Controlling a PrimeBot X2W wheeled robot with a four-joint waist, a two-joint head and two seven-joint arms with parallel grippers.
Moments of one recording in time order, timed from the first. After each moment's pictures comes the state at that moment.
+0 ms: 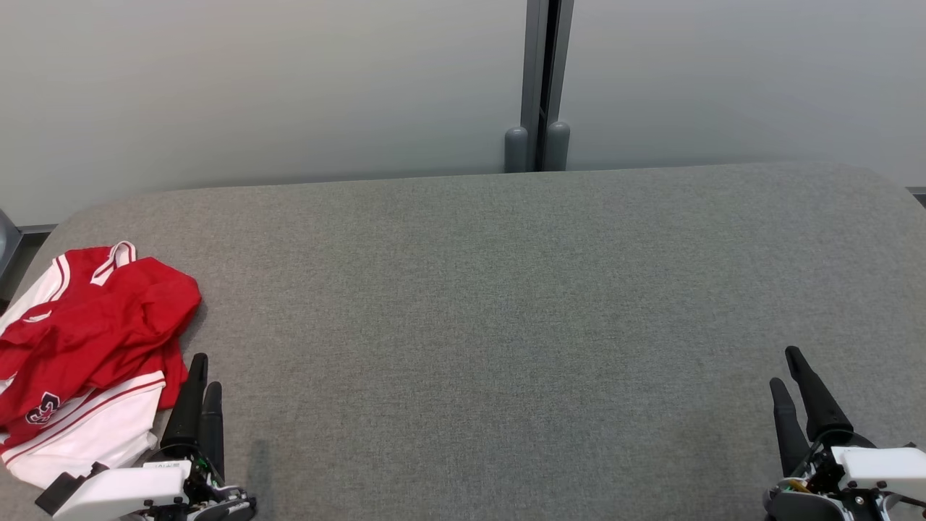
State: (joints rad) left arm -0.05 0.03 0.10 0.29 -1.61 -0.13 0.10; right arm -0.05 -0.03 -0.10 0.27 1.62 0.13 0.10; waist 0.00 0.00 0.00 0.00
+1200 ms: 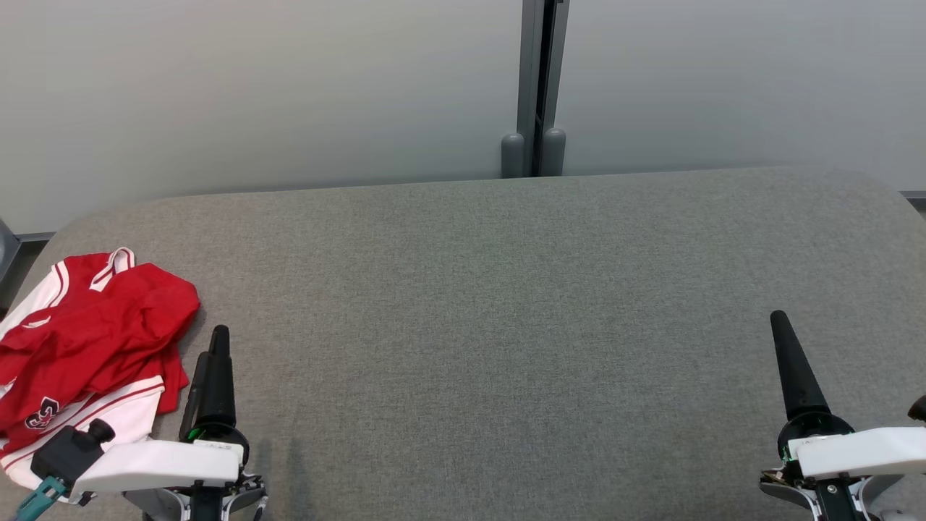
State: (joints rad) left arm -0.05 0.04 0.03 0.17 -1.15 -0.07 -0.05; right arm -0.03 -0.06 0.00 0.08 1.20 0.13 -0.05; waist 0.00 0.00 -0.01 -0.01
